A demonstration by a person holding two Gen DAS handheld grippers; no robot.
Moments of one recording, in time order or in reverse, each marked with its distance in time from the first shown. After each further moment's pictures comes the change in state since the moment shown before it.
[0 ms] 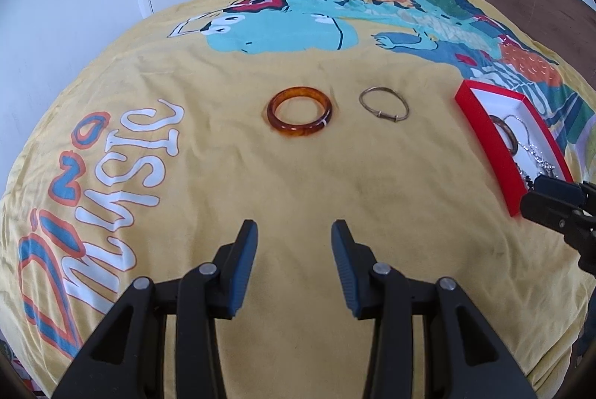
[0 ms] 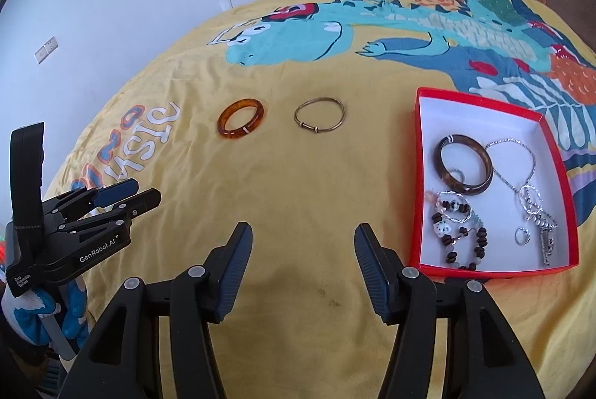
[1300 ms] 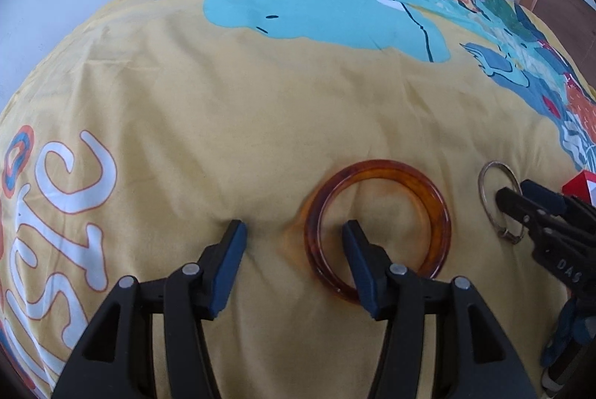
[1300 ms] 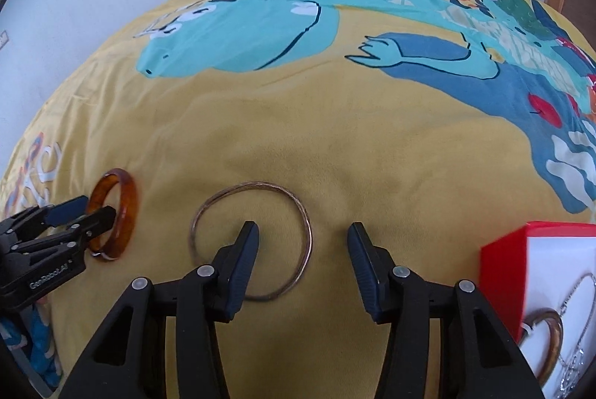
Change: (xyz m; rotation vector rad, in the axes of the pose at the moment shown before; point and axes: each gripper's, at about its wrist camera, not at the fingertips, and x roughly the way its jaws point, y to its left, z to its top) left arm 0.164 0.047 0.100 -0.138 0.091 0.006; right arm 0.190 -0.036 0.122 -0.046 0.040 -0.147
